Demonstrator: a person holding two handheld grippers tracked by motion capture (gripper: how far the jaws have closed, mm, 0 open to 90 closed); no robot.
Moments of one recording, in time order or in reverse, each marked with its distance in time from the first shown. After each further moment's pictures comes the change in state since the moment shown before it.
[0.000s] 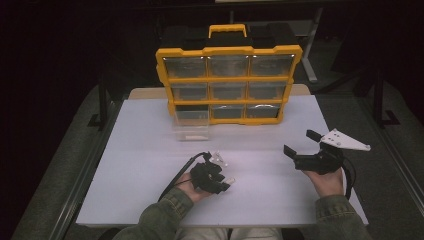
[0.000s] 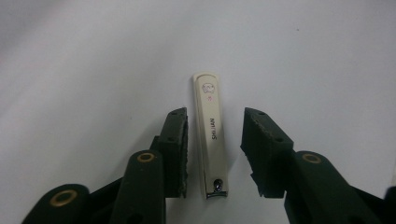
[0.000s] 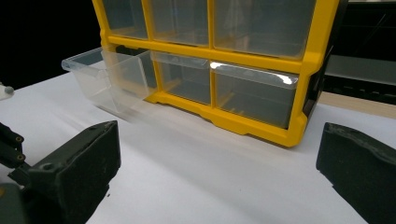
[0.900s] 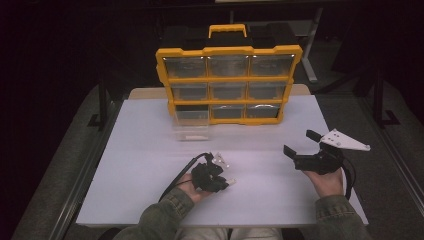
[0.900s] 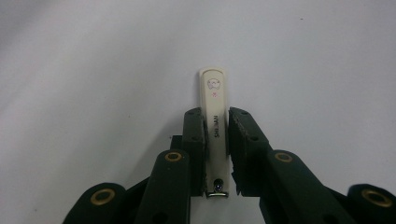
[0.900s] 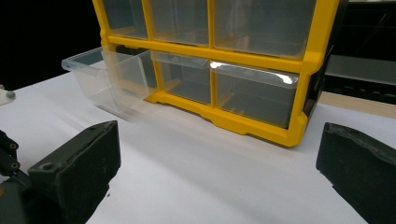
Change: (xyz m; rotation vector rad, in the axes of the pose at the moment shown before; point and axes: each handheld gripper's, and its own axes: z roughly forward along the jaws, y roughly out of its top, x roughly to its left) left arm -0.001 0.002 0.002 0.025 0.007 0.022; right arm 0.000 -0.001 0.000 0.001 0.002 0.000
